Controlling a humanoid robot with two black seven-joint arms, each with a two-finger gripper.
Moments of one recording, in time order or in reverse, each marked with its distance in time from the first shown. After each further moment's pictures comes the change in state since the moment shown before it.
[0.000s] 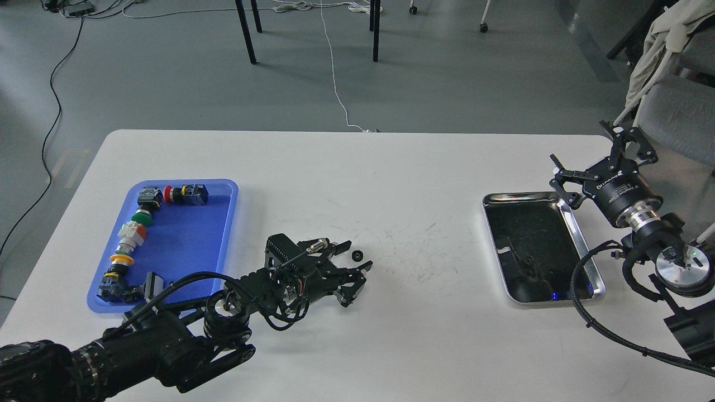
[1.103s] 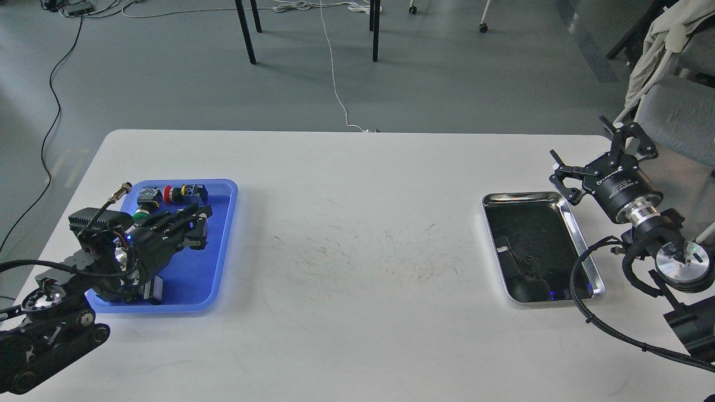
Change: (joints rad) left arm 0.180 0.527 -0.245 -0.222 -0.417 0.046 0.024; right arm 0.021 -0.002 -0.004 -0.002 0.000 0.000 0.000
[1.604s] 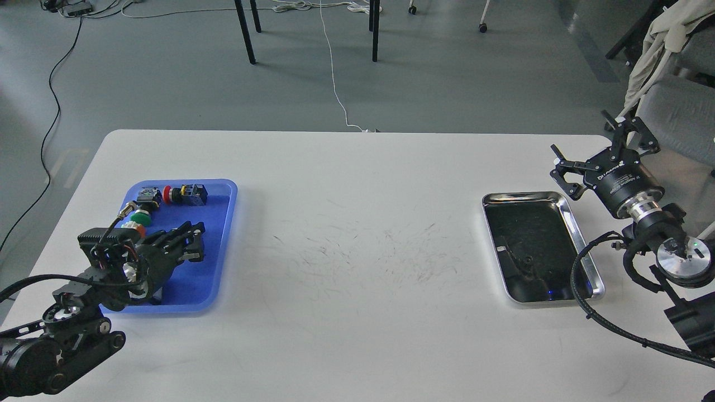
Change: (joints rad) left arm 0.006 -0.095 -0.001 0.171 0.001 0.004 -0.008; right arm 0.012 -0.001 0.000 0.002 0.000 0.001 0.000
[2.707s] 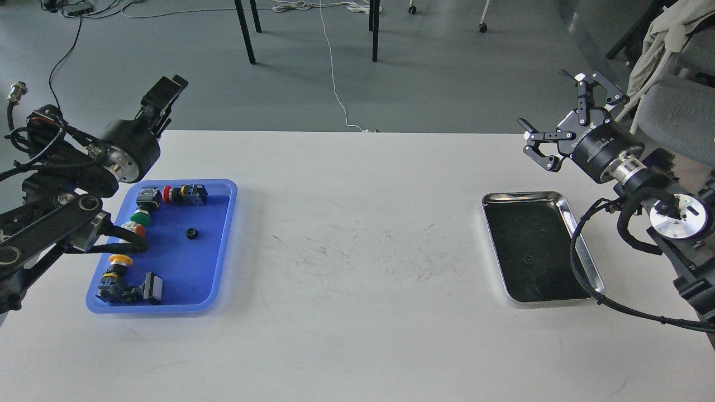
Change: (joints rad) left arm -0.272 0.059 -0.199 -0.269 -1.026 -0.015 0.054; right arm 0.166 -0.187 -0.288 0.267 -0.087 -0.098 -0.017
